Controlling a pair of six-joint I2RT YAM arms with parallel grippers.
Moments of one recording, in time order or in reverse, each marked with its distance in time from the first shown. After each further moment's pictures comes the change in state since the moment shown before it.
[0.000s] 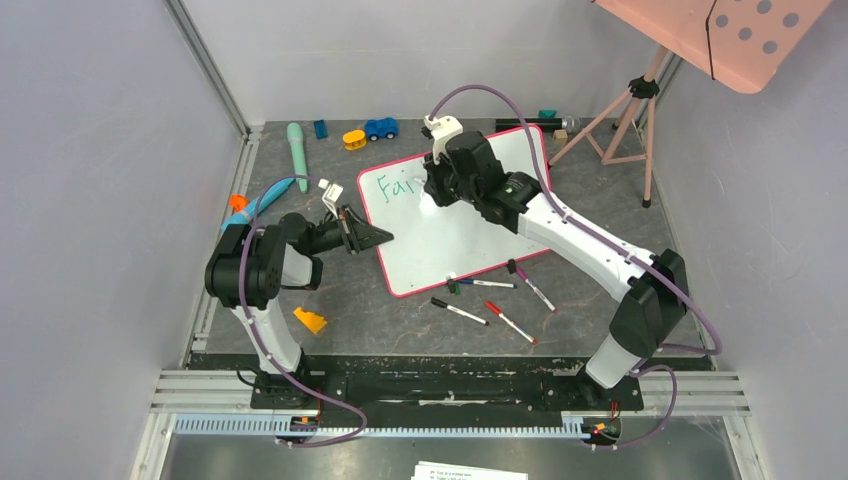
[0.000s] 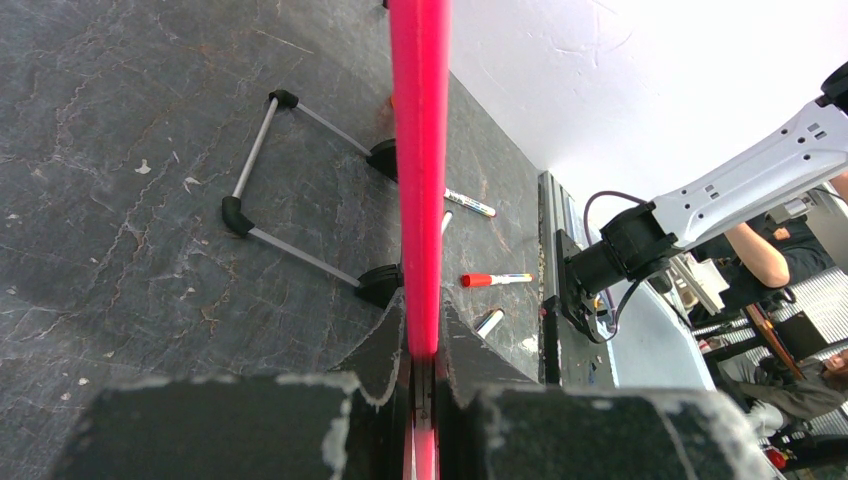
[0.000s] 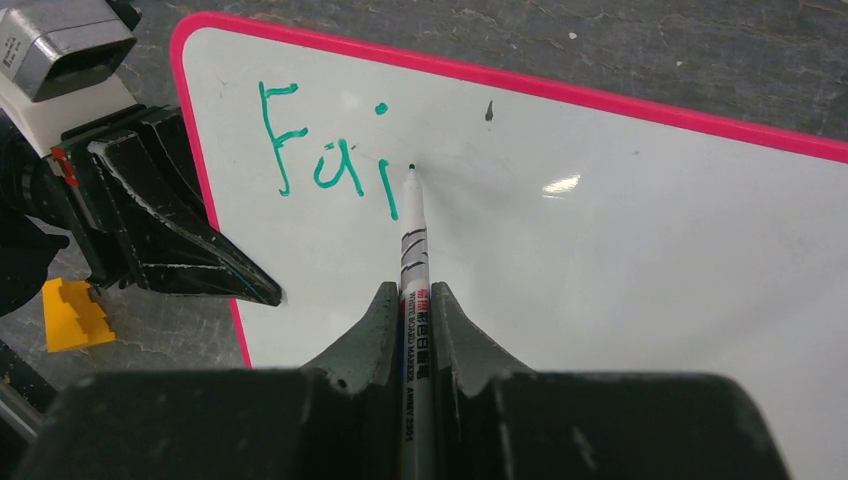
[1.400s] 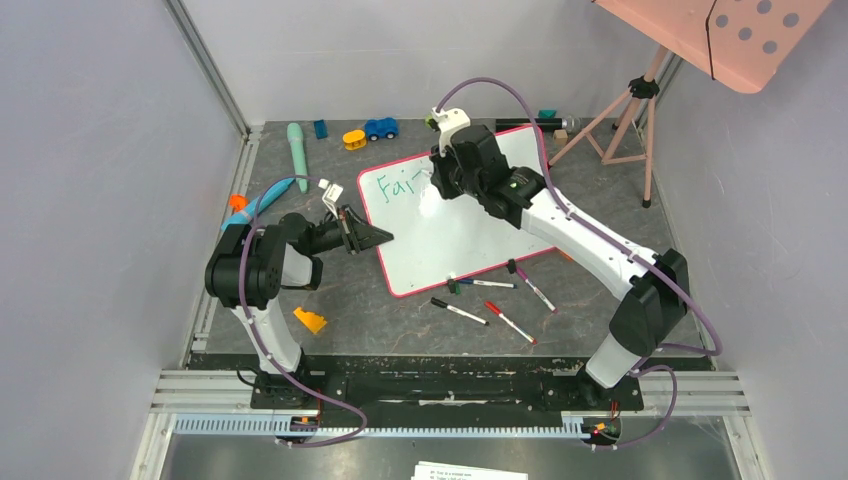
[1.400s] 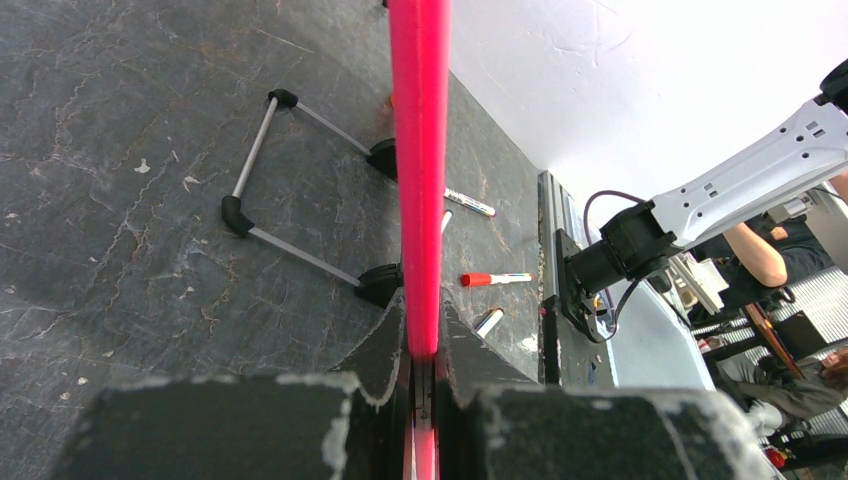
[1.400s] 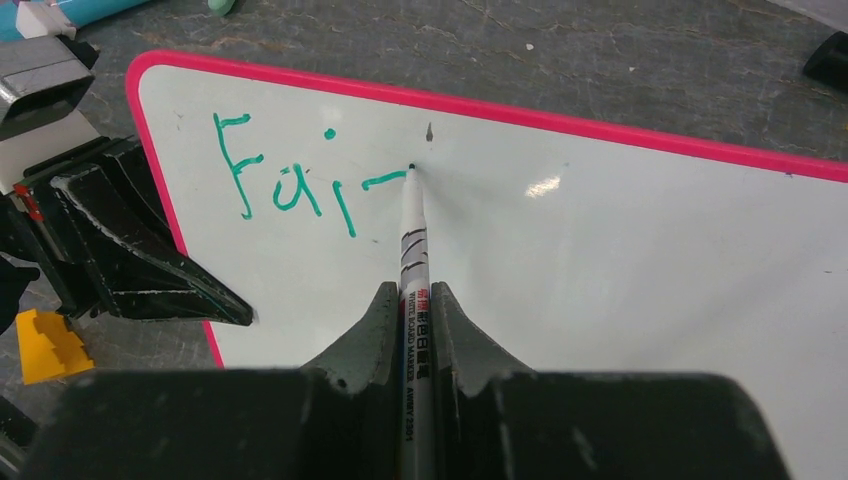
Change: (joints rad) left arm 0.000 0.000 0.000 -0.001 0.001 0.000; right arm -0.024 0.008 0.026 -0.014 0.042 0.000
